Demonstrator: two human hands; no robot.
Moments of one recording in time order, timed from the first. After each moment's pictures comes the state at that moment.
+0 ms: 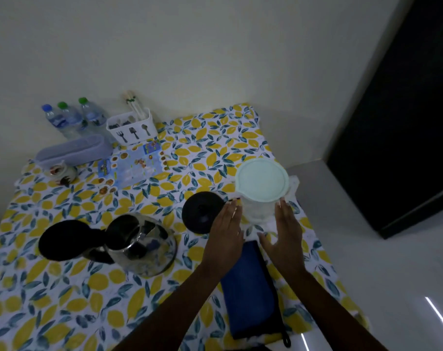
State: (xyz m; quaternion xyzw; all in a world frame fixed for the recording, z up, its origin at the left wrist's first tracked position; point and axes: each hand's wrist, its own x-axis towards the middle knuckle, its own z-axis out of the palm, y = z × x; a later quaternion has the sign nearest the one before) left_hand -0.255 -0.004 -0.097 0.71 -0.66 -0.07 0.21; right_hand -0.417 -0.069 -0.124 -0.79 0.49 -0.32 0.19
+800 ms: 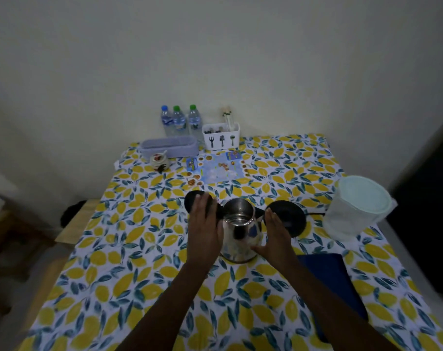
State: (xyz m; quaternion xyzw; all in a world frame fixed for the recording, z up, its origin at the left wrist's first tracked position) left_hand -0.029 0.195 -0.037 0.81 -0.49 0.09 0.31; right_hand -0.191 0.063 -0.100 -0.87 0.37 -0.16 0.26
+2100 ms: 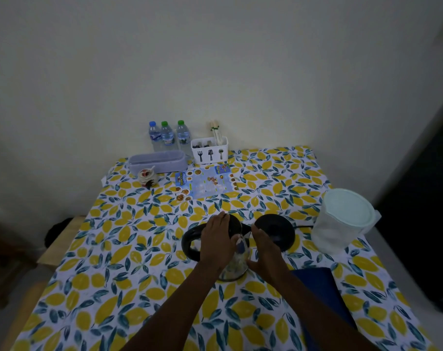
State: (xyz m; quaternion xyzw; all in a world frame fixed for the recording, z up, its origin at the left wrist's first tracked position) left_hand -0.049 0.126 -0.041 0.83 -0.52 -0.07 0.19; right_hand -0.199 0.048 -0.095 -0.88 0.34 -0.15 0.30
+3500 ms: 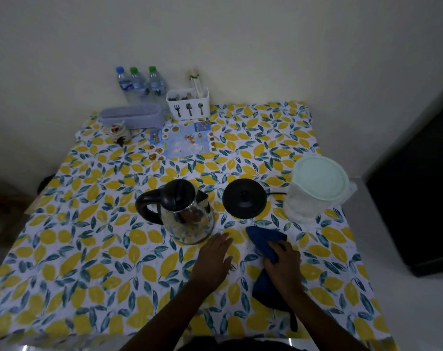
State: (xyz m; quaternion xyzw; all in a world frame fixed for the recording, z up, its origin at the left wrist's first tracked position) left_hand -0.181 0.141 -0.153 0.78 -0.58 -0.15 0.18; right_hand -0.362 0.015 -0.172 -0.77 0.53 -0.06 0.33
